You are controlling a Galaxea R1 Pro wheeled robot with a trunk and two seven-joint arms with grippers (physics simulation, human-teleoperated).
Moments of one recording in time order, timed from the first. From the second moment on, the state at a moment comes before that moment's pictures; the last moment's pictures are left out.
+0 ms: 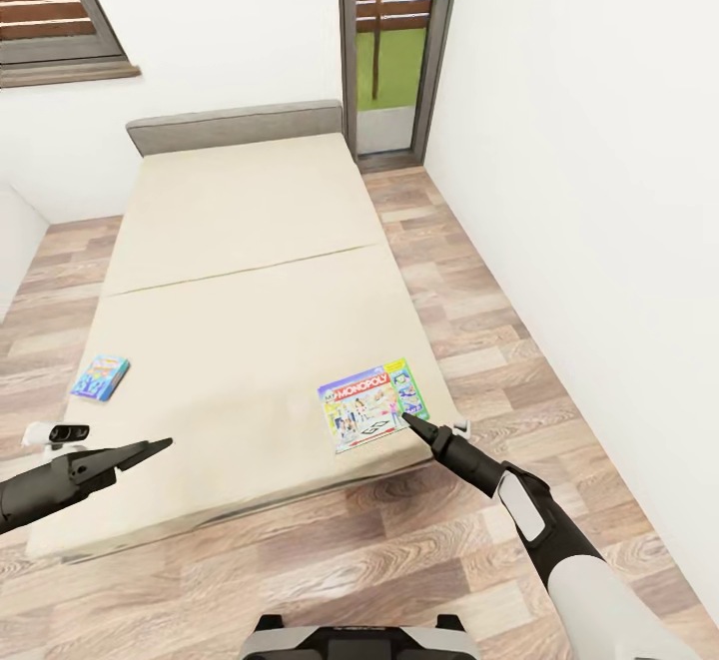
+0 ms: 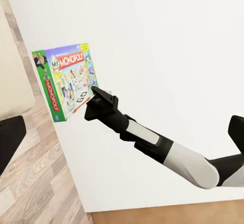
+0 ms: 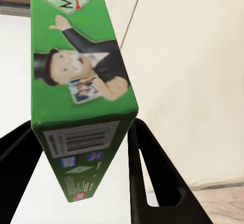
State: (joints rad) left arm -0.31 0.38 0.47 -1.42 0.34 1.02 -1.57; right arm -0.67 -0.02 -0.10 -0.62 -0.60 0.47 0.97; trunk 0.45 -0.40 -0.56
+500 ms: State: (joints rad) left arm -0.31 0.38 0.48 -1.42 0.34 1.02 -1.57; right arm -0.67 -0.02 -0.10 -0.62 -0.60 0.45 0.97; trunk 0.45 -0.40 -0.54
